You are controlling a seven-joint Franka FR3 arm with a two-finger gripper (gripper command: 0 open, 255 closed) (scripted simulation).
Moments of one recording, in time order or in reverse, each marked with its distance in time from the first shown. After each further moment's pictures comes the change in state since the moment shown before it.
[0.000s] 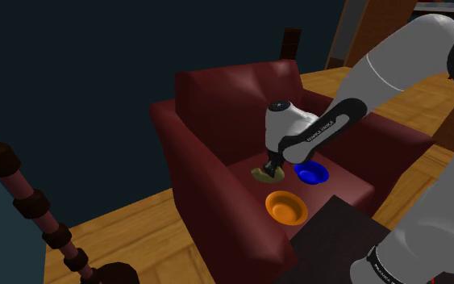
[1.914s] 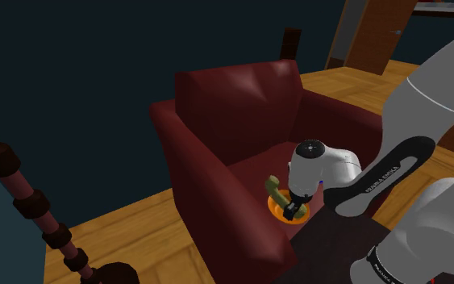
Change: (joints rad) arm 0.025 -0.240 0.110 -0.467 -0.143 0.179 0.310
